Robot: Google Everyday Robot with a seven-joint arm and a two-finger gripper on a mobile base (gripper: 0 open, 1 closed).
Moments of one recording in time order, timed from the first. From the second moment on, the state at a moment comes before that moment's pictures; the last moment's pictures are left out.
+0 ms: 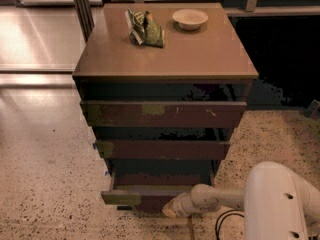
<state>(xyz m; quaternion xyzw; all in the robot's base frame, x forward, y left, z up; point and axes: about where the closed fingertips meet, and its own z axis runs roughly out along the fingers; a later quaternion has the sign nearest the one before) 0.505 -0.034 0.187 -0.45 0.83 0.25 0.21</state>
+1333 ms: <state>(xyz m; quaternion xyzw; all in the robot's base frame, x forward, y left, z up) 0.574 -0.038 0.182 -0.42 0.84 0.23 0.26</state>
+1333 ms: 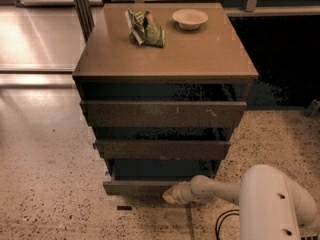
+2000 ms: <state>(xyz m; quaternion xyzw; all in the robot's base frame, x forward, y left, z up) 0.594 -0.038 0.182 -0.43 0.83 0.22 0.27</state>
